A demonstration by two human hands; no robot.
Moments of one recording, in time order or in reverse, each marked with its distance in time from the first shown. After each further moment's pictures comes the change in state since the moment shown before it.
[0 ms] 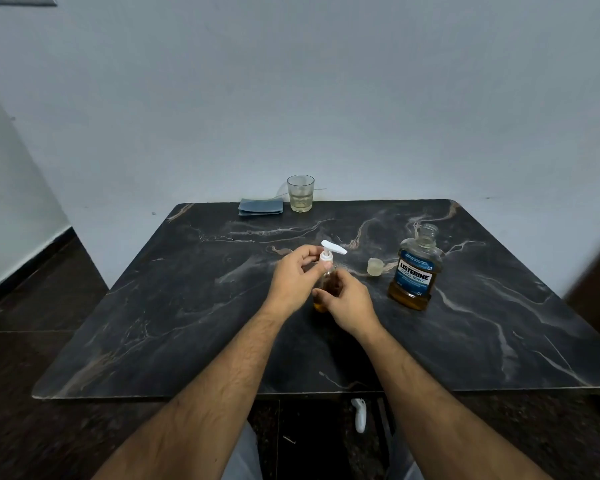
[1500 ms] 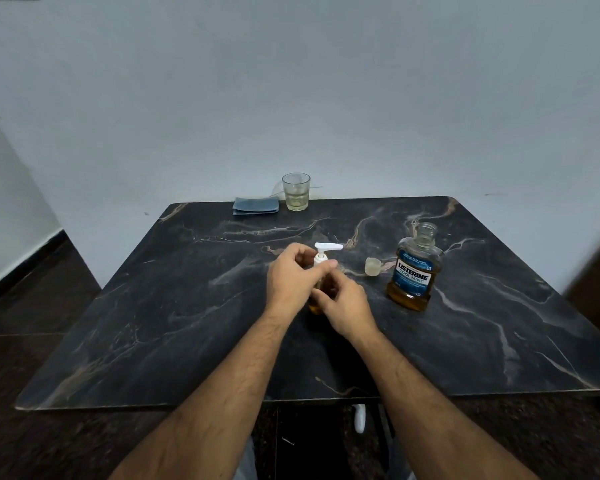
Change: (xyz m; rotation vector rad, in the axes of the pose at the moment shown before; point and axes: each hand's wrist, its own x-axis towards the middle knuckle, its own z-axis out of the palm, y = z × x) left_hand 0.003 0.005 0.011 0.170 0.213 -0.078; right_hand 0.000 0.001 0.001 0.001 0.017 -0.055
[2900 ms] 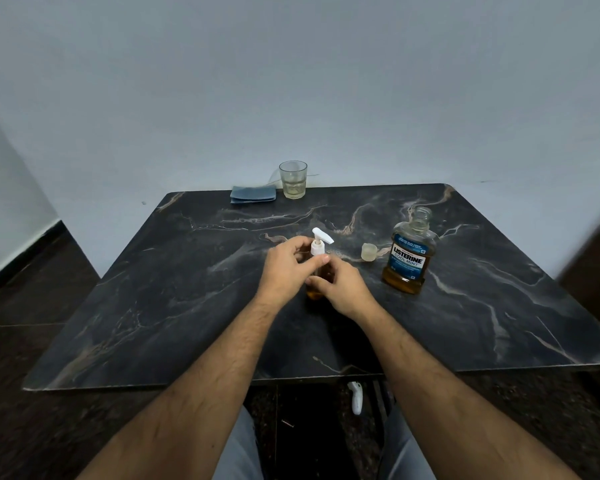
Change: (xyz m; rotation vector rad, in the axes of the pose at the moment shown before) left_hand -0.006 -0.007 -0.011 -0.006 -0.181 0.104; right_hand 0.004 -0.002 -0.010 -0.049 -0.131 0.010
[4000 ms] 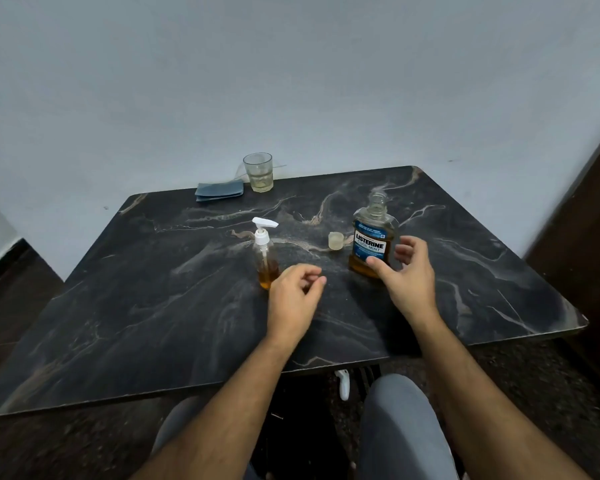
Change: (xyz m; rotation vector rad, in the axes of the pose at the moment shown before) left_hand -0.047 -0.009 0.083 0.089 0.131 0.093; right_hand -0.048 0.078 -0.101 0.154 0.554 0.160
